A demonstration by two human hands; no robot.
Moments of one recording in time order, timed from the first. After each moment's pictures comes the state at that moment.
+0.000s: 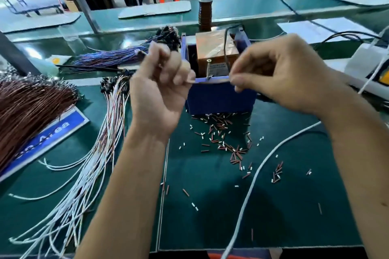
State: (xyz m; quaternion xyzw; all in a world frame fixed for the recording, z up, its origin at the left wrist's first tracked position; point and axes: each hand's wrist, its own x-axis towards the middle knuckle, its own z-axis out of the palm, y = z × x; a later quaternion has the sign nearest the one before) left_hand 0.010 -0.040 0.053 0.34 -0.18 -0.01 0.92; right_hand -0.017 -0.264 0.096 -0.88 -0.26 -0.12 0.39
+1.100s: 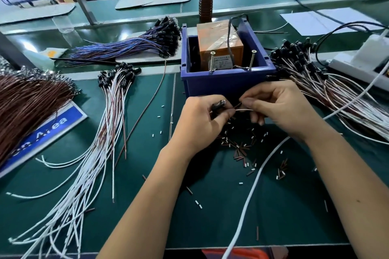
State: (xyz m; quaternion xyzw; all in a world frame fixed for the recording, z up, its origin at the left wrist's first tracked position) left_hand 0.003 -0.071 -0.025 0.84 -0.25 0.12 0.47; right_hand -0.001 -0.284 -0.008 -0.77 -0.12 -0.02 0.62
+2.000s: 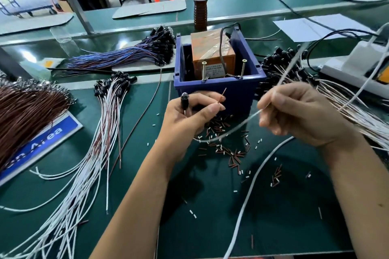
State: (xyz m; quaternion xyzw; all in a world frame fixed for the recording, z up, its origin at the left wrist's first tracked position) left_hand -0.005 -0.058 -0.006 0.62 -0.22 -0.03 0.76; right_hand -0.020 -0.313 0.014 -0.61 -0.23 0.10 0.75
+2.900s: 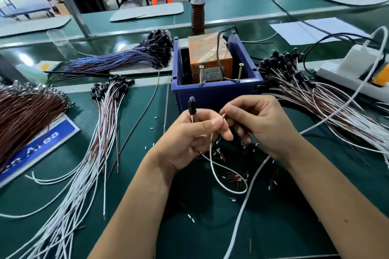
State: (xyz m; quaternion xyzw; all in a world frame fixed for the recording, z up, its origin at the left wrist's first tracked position) left_hand -0.005 -0.057 -0.006 0.54 -0.20 -0.28 0.77; right_hand -0.018 -0.258 -0.004 -0.68 -0.14 0.00 0.72
